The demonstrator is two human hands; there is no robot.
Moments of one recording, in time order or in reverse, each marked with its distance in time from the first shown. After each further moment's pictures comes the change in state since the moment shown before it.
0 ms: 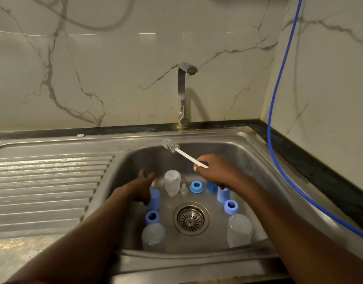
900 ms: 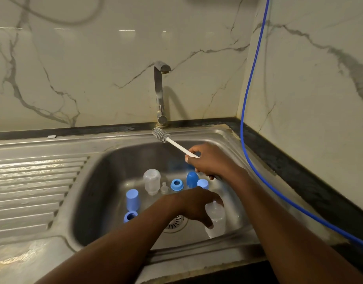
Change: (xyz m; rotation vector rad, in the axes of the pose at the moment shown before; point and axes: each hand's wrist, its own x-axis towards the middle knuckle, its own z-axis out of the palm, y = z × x) left_hand -0.071 0.182 0.011 -0.085 -0.209 0.695; right_hand -0.017 0.014 -0.034 0.094 0.088 0.044
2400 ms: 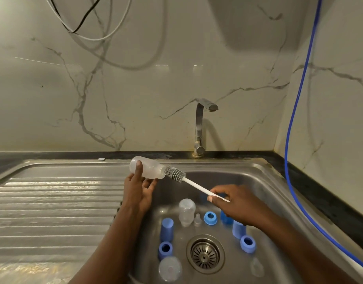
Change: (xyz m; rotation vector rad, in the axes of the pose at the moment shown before) left_hand -0.105 -0.146 -0.082 -1.939 1.347 0.061; right_hand 0.002 -0.015 0.027 -0.149 -0.049 -0.232
